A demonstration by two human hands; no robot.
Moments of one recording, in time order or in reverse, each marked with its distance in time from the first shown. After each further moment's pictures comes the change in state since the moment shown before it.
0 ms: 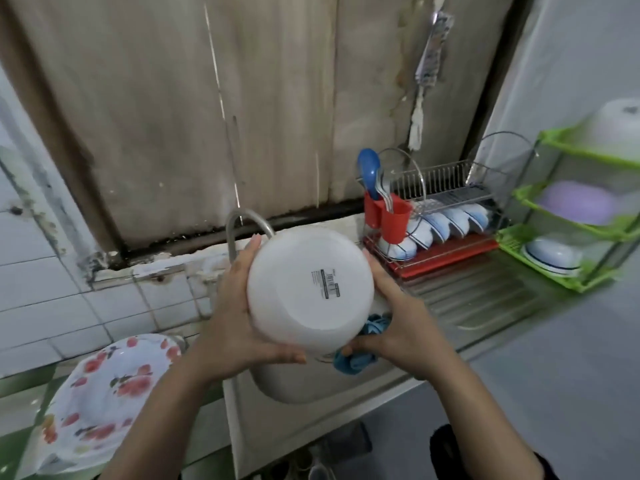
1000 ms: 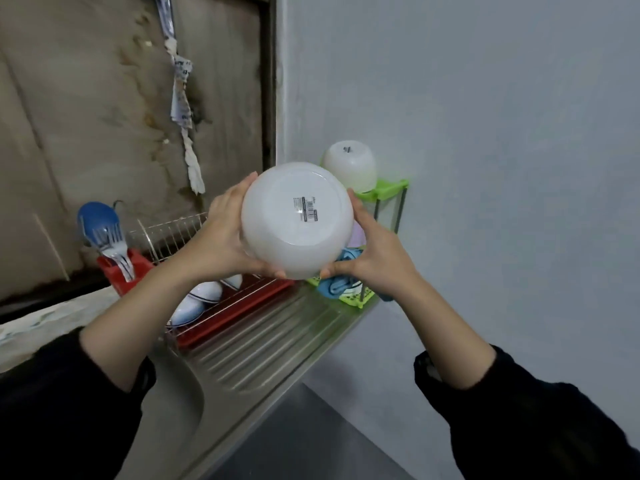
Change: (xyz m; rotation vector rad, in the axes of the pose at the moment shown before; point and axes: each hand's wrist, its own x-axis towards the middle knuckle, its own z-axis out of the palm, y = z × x) left_hand 0.290 0.163 0.305 0.126 -0.209 0.464; right_hand -0.034 0.167 -0.349 -0.248 0.526 0.117
